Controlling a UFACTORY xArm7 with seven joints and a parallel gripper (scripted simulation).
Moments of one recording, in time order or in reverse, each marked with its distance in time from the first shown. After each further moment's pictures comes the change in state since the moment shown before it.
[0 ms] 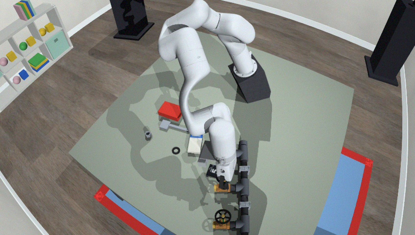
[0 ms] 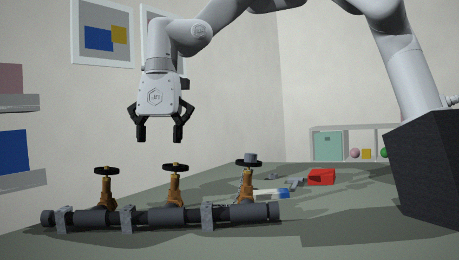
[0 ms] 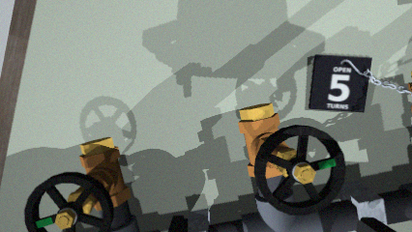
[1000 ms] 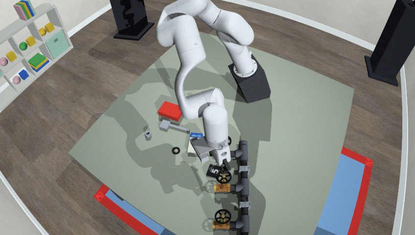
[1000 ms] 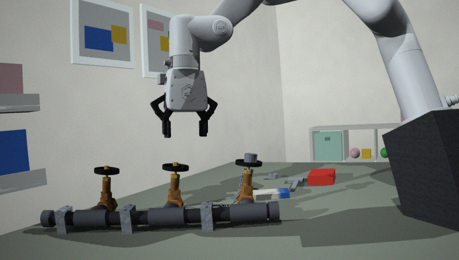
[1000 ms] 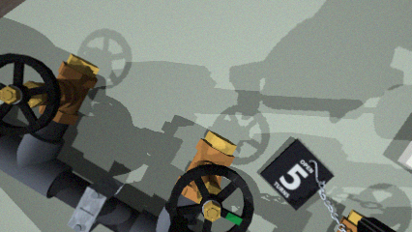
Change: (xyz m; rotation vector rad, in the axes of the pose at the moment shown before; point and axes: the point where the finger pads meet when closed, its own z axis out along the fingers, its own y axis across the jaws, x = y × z) arm 0.044 0.050 -0.014 -0.045 0.044 -0.725
